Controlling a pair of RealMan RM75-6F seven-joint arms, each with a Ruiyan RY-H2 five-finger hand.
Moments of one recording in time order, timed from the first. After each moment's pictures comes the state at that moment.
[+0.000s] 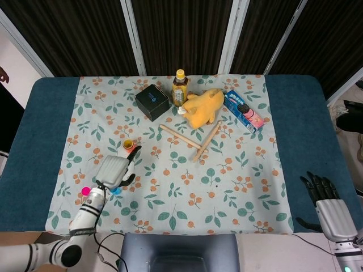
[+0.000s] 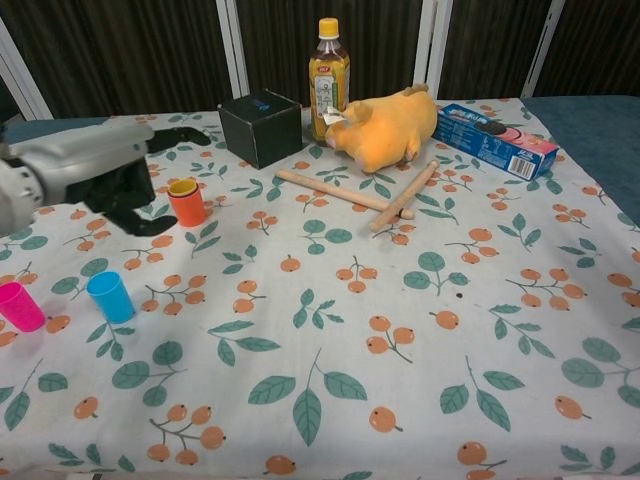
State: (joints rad) left arm -0.69 -1.41 -0.14 -1.80 1.00 1.14 0.53; right arm 0.02 -1.09 -0.04 -1.65 -1.61 1.48 -0.07
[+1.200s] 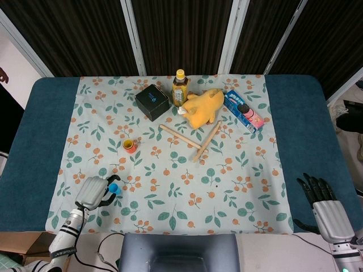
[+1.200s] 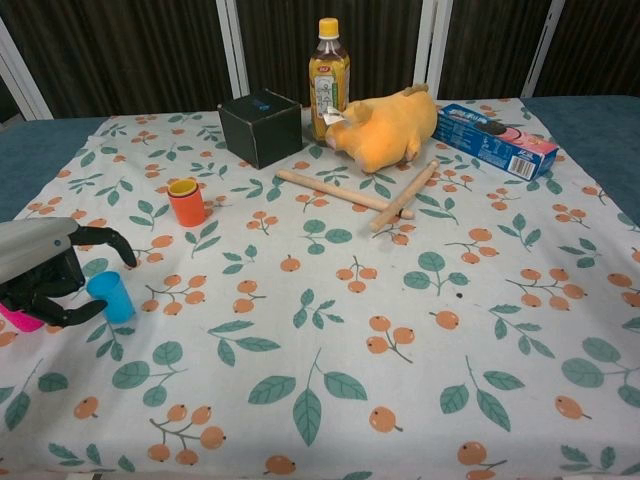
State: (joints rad) left arm -0.48 -1.46 -0.01 -1.56 1.25 1.15 0.27; right arm 0.02 -1.09 -0.05 -1.65 -1.63 1.49 -0.07
